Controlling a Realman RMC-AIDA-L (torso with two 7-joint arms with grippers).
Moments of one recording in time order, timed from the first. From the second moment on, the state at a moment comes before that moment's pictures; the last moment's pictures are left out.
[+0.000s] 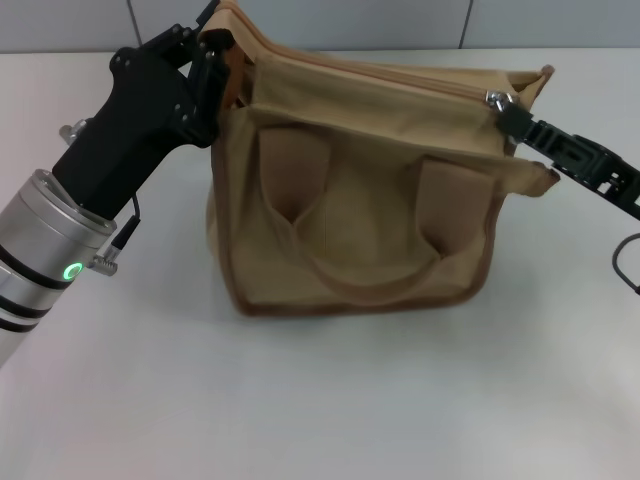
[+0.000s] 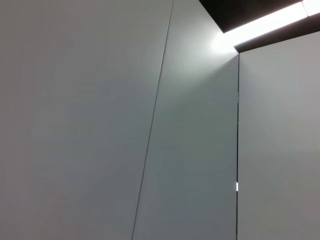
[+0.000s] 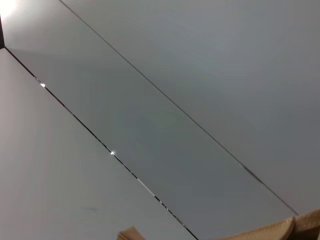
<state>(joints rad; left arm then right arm) -0.60 -2.08 0.26 -0.07 1.63 1.78 -0.59 0.43 2.08 -0.65 -0.33 -1.50 -1.70 1.57</state>
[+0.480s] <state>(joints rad) -0.56 -2.07 0.24 -0.06 1.63 1.72 -0.59 0.39 2.08 -0.54 -0.33 -1.50 -1.81 1.39</state>
